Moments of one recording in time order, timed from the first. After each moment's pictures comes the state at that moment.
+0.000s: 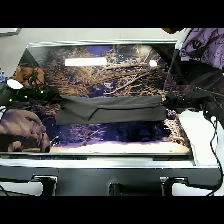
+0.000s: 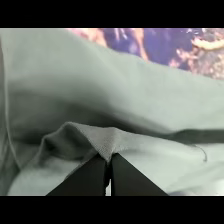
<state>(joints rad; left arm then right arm) 0.16 -1.62 1.36 0.91 -1.11 -1.49 -0.25 -1.52 1.11 2.29 -0.83 -1.59</state>
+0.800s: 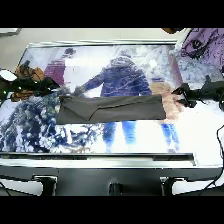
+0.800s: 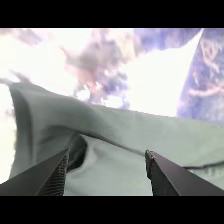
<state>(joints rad) 0.18 -1.64 1.56 1.02 -1.12 -1.55 -0.41 -1.66 1.41 2.26 -1.13 -1.57</state>
